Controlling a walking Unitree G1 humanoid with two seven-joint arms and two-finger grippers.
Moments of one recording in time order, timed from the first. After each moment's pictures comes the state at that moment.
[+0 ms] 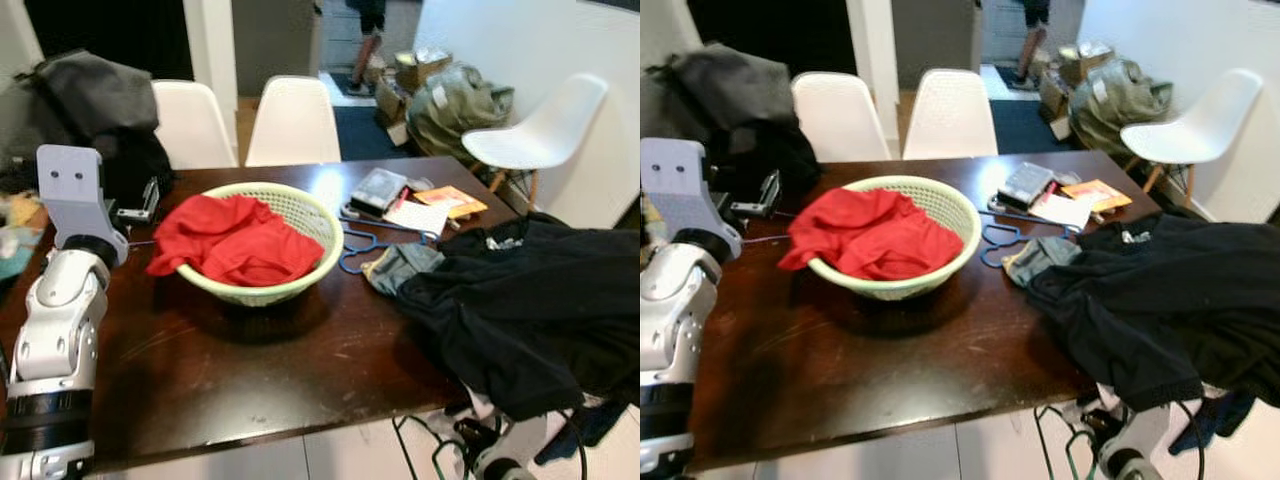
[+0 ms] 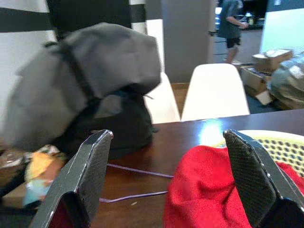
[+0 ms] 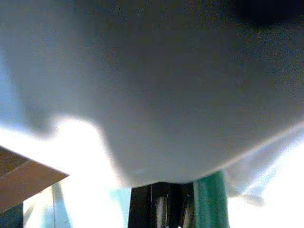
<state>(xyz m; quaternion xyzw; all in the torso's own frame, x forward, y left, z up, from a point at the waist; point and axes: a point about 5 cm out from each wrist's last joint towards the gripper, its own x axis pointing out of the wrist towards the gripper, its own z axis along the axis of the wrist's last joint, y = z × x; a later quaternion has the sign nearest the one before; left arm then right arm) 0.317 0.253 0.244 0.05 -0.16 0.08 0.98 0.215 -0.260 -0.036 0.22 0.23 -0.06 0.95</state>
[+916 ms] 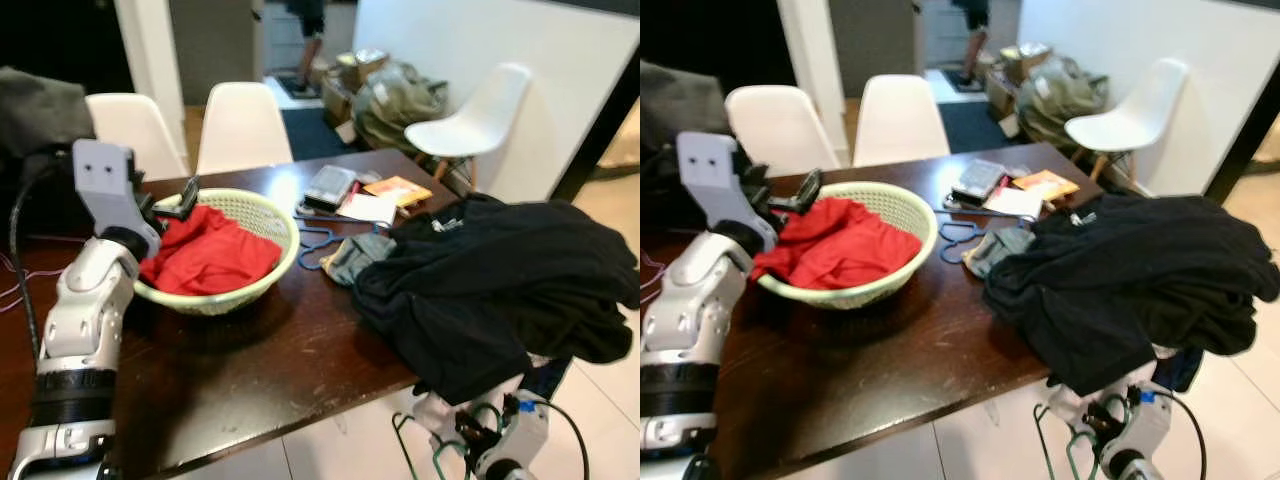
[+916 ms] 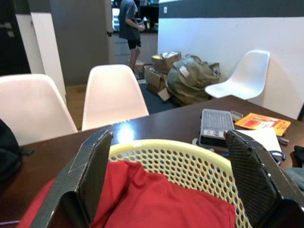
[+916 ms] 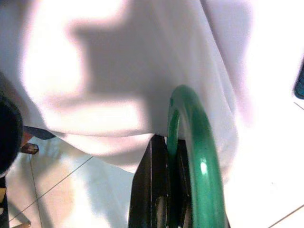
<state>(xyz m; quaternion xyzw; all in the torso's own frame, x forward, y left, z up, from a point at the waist) 0.340 0.226 0.236 0.00 -0.15 -0.03 0.99 0.215 -0.261 -0.035 0.22 0.23 -0.06 0.95</state>
